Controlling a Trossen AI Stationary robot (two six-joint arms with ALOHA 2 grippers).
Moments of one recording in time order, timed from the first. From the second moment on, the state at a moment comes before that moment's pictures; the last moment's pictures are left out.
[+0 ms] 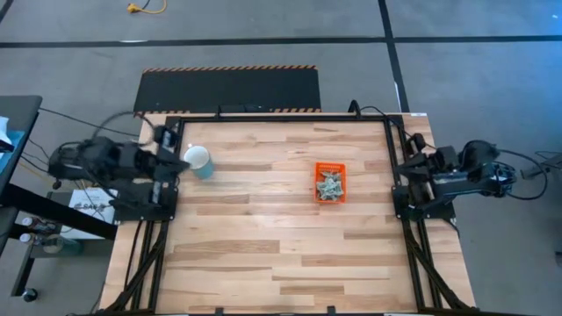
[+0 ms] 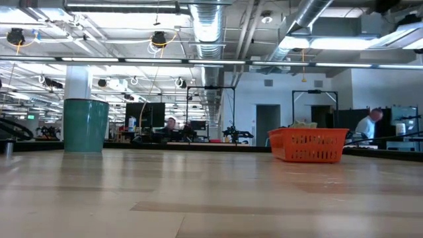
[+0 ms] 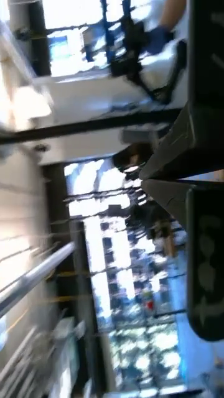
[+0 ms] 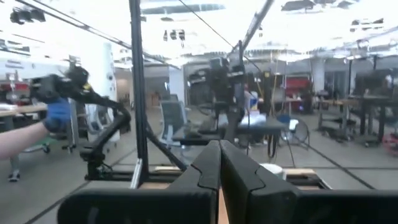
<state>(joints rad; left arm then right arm) -0.24 0.50 0.78 0.12 -0.12 0.18 0.11 0.04 0.57 -0.30 -0.03 -0.01</state>
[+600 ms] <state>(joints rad) -0.16 0.05 0.54 0.07 -0.21 0.16 0.11 0.00 0.74 -0.44 -0.05 -0.03</state>
